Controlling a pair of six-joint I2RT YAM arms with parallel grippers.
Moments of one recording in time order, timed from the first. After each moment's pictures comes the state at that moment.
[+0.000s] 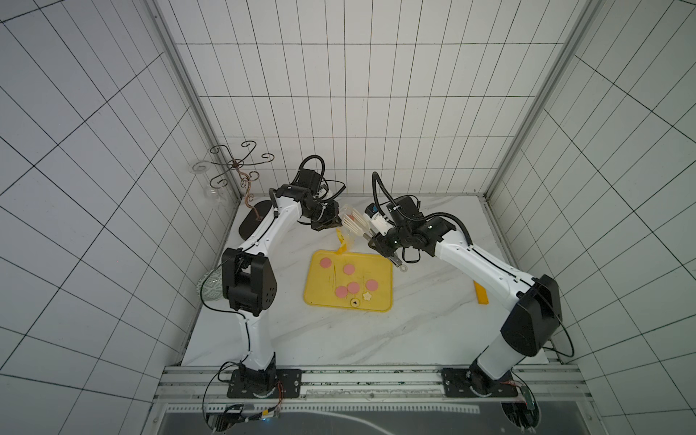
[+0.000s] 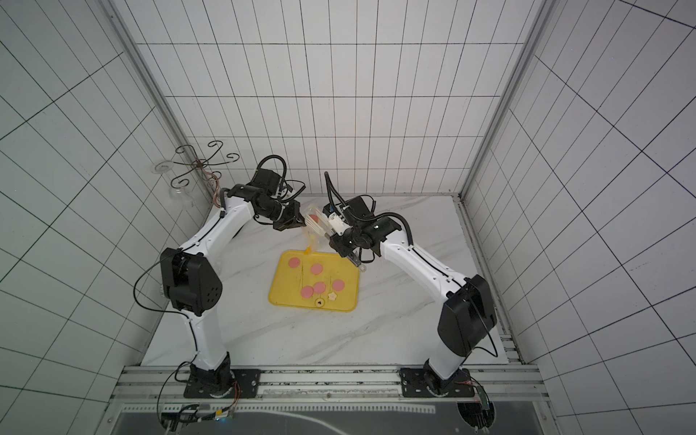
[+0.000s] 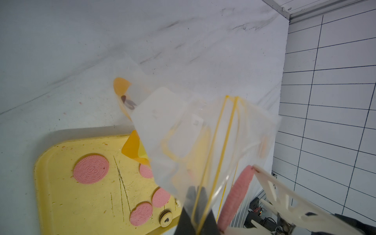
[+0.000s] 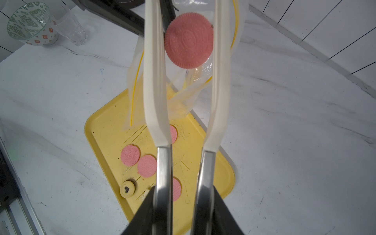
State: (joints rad) left arm -0.27 1.96 1.90 -1.01 0.56 -0.47; right arm 0.65 1.65 1.50 -0.68 -0.15 -0.12
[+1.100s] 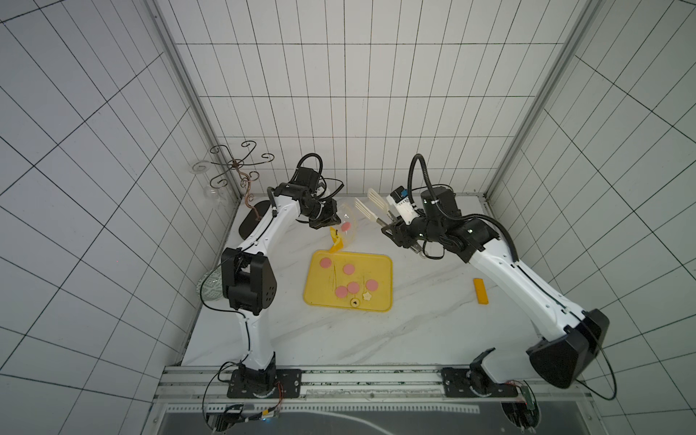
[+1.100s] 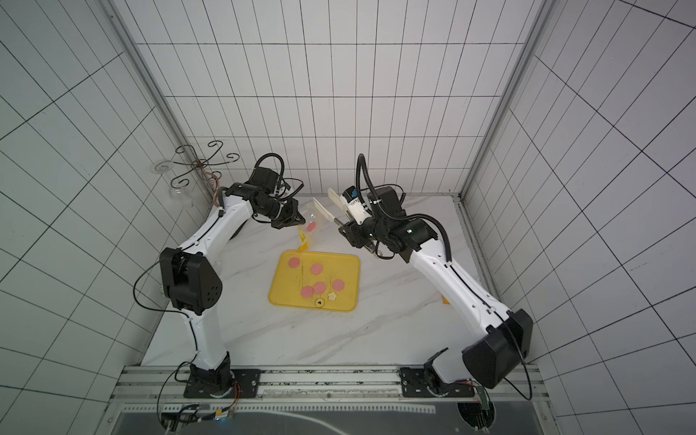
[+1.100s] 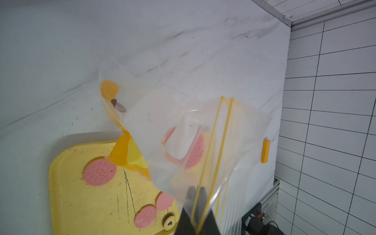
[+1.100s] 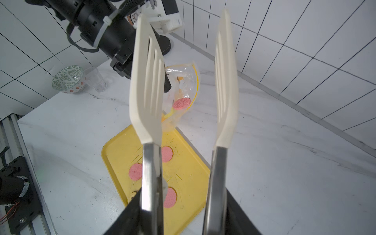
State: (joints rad) left arm -0.25 1.98 1.93 -1.02 0.52 -0.47; right arm 0.56 1.37 1.42 -0.65 -0.20 -0.11
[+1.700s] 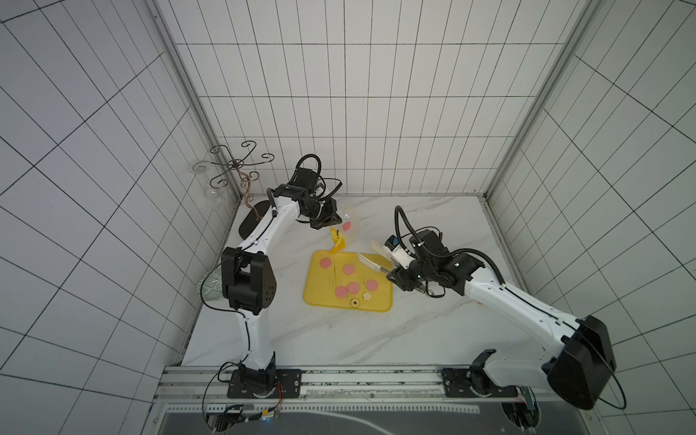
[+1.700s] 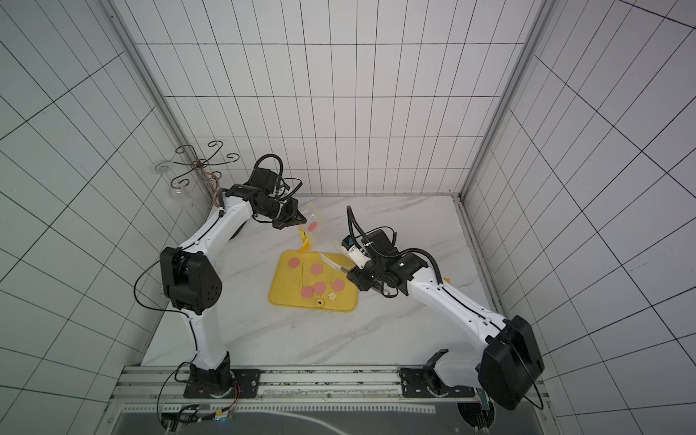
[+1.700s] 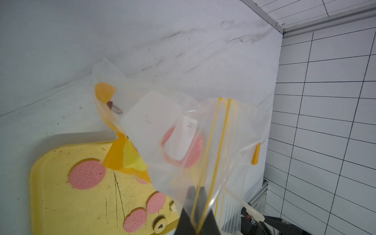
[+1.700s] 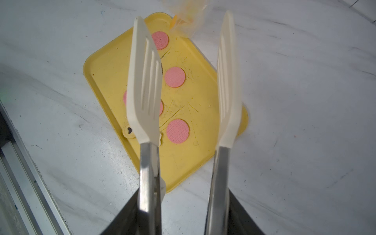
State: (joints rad) left arm -0.25 1.97 1.90 -0.97 0.58 -0.52; right arm 0.68 1.33 1.02 -0.57 -0.14 -0.15
